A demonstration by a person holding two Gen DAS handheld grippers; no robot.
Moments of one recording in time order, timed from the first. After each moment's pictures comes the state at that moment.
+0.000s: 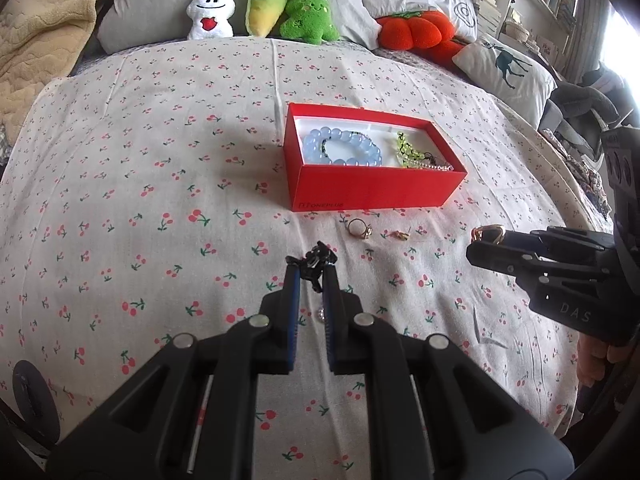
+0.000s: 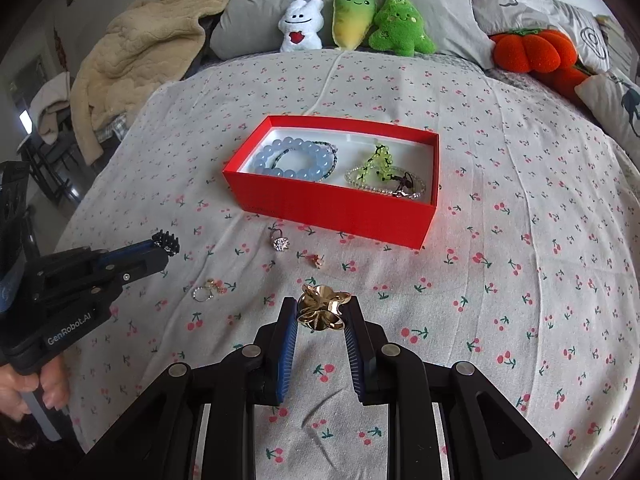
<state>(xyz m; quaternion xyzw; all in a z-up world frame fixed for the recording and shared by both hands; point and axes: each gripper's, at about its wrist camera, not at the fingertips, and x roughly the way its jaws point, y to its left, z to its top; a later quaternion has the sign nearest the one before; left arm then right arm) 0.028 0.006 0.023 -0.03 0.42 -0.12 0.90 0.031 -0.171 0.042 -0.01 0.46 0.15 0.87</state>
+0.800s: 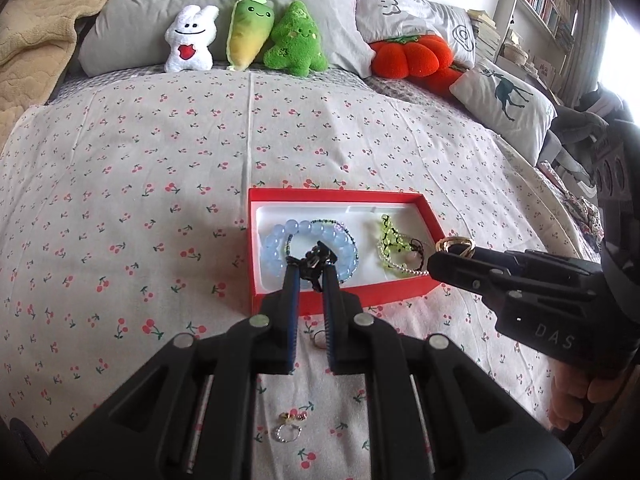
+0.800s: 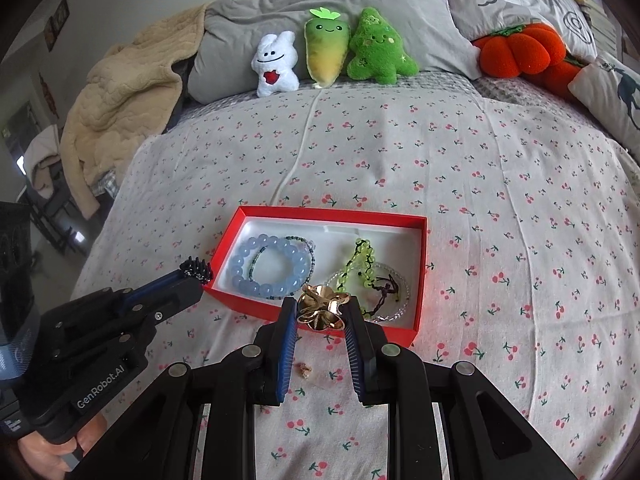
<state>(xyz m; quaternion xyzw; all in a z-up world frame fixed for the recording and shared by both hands) 0.102 -0.026 0.044 -0.05 0.40 -0.14 0.91 0.104 -0.186 0.066 0.05 0.45 0.14 0.88</state>
